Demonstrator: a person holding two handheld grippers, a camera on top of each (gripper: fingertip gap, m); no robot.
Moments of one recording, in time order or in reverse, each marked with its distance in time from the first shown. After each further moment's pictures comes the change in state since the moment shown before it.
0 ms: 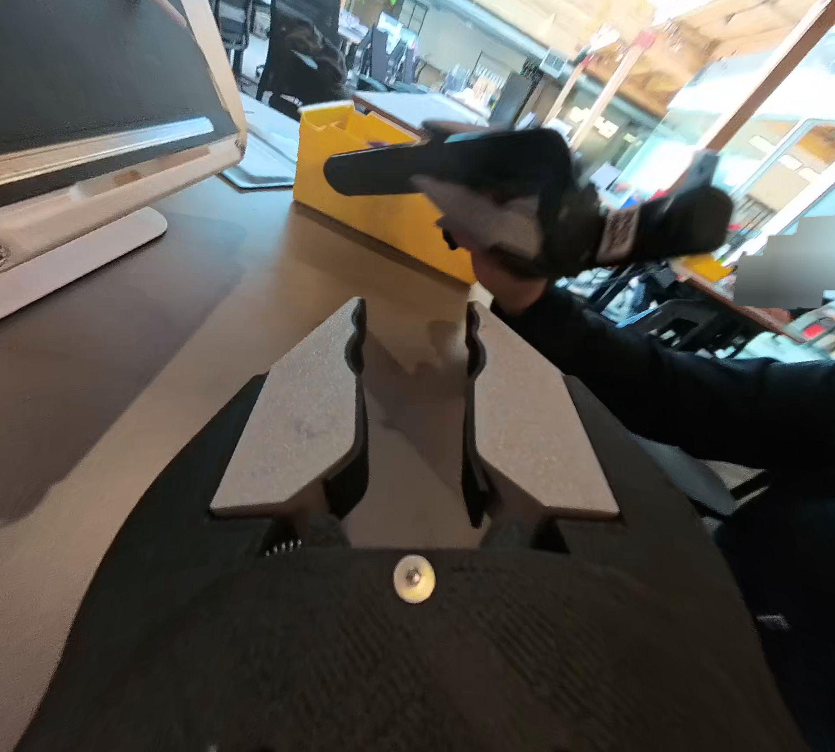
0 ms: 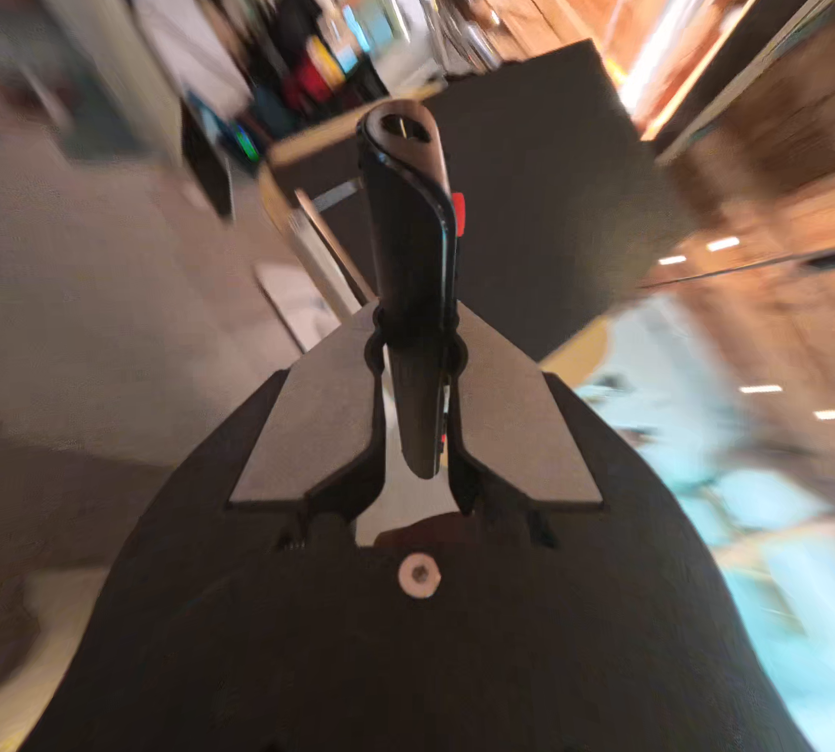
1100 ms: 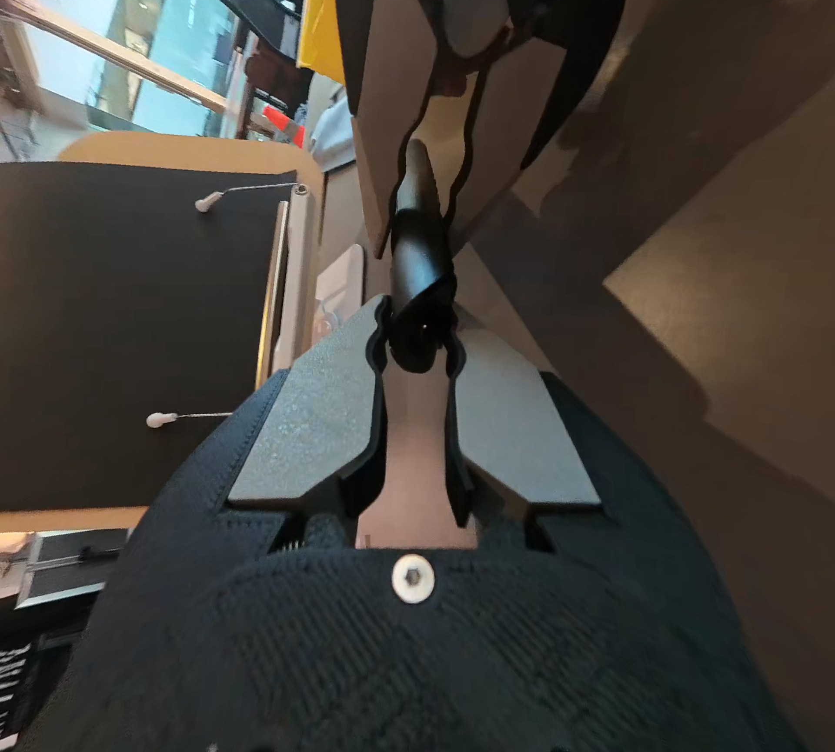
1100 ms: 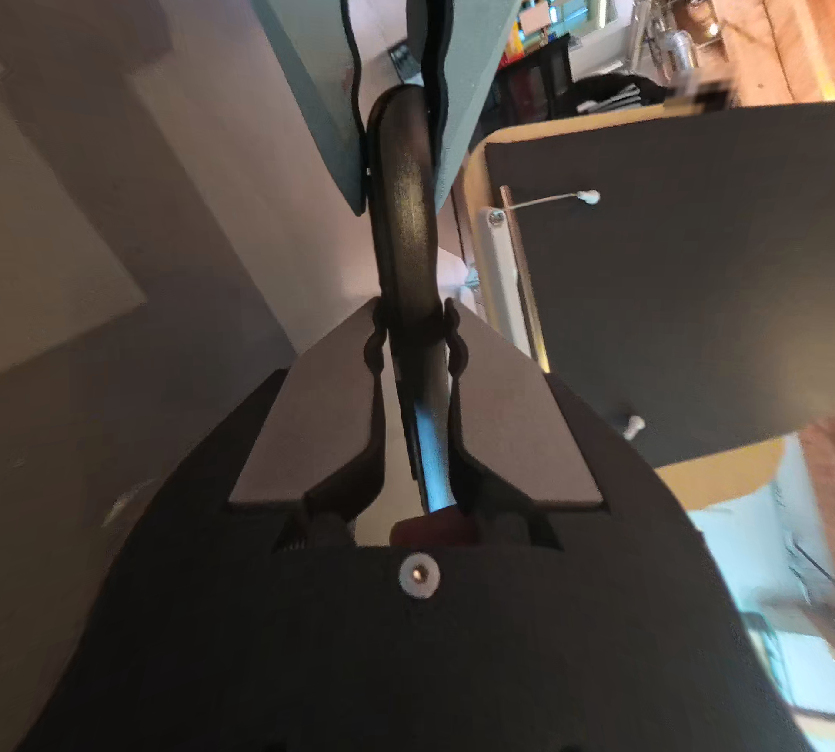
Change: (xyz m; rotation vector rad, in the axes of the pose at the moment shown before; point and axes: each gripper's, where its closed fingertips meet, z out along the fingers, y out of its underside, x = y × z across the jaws) left arm -0.011 0.039 0.000 -0.499 -0.430 1.305; right arm -0.105 0.007 0.005 -0.029 -0.372 -0.196
